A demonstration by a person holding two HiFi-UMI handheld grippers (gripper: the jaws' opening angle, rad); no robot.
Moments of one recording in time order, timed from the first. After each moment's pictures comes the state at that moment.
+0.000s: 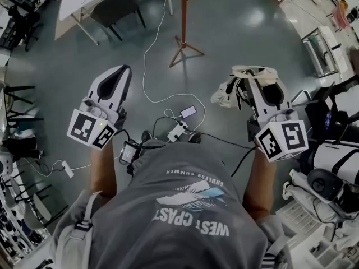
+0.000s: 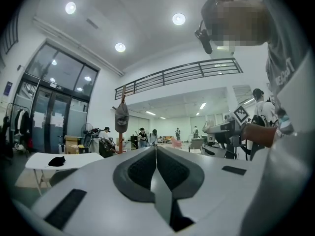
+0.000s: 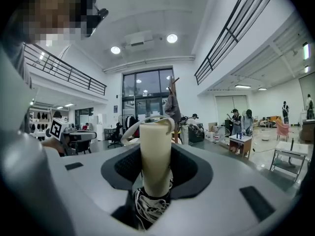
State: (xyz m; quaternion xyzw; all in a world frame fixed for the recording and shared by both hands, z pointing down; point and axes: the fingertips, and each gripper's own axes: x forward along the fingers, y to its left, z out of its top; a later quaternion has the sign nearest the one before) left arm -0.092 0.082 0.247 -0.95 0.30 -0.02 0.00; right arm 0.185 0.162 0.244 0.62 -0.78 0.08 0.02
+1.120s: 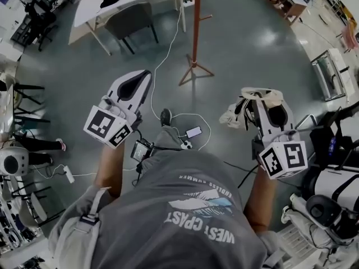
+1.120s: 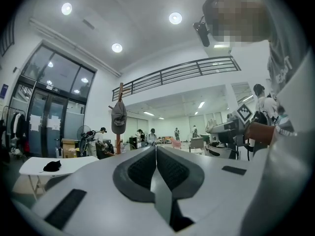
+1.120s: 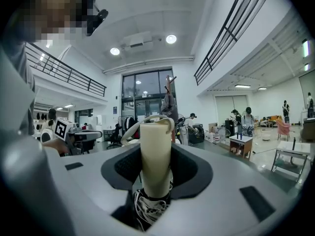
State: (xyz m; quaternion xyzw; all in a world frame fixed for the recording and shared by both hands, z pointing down) left arm -0.049 0.035 0.258 -0.96 0.29 -0.02 0.02; right arm 0.213 0.133 0.261 0.63 -0.78 0.08 0.02
